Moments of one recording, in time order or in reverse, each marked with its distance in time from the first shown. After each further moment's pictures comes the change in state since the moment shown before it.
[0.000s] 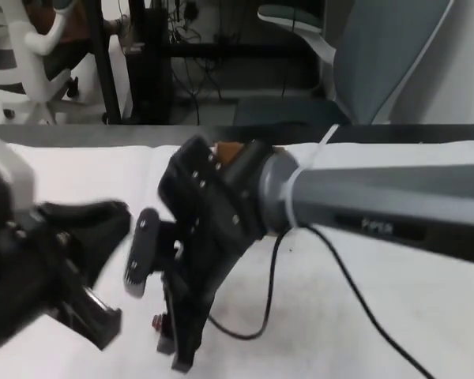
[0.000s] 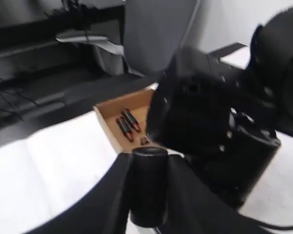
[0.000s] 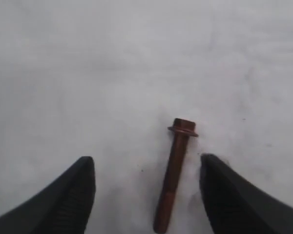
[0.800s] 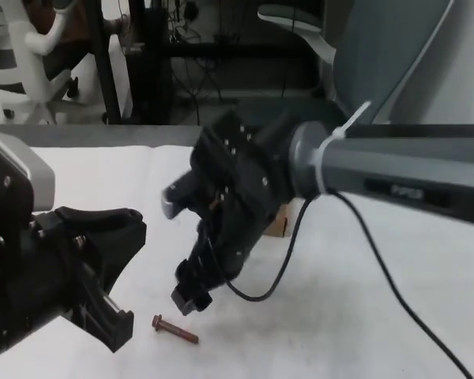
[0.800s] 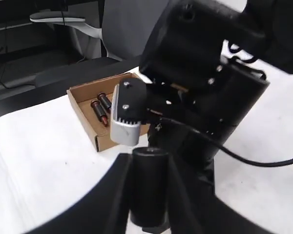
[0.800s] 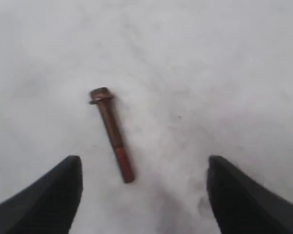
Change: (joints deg) left arm 0.0 6.2 -0.1 -0.8 5.7 -2.1; right arm -5.4 -4.0 0.8 3.3 1.4 27.7
